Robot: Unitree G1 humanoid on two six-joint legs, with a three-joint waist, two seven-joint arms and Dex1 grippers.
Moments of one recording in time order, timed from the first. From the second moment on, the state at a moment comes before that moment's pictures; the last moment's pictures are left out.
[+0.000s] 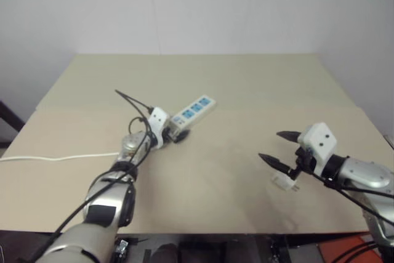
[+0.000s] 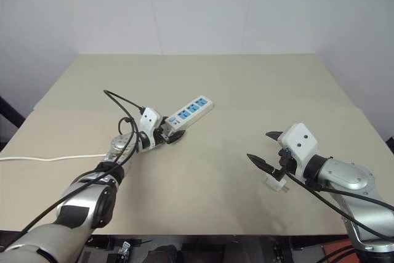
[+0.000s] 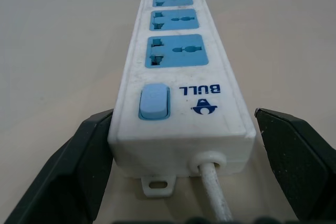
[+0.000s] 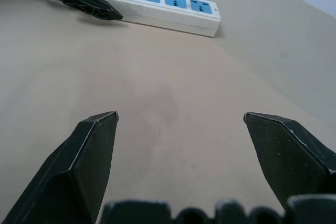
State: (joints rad) left arm -0.92 0.25 0.05 1.27 0.00 -0.36 -0.73; right arm -0.03 -0.79 -0.21 -0.48 0.37 0.48 0.73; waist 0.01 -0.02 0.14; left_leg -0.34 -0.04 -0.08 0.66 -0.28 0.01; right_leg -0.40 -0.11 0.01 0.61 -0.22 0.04
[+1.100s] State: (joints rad) left arm -0.76 0.41 0.04 1.01 -0.06 -0.36 -1.34; right arm -0.01 -0.92 -0.21 -0.51 0.40 0.57 0.83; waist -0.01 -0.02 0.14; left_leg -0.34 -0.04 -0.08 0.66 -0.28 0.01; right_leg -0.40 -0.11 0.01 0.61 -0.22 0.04
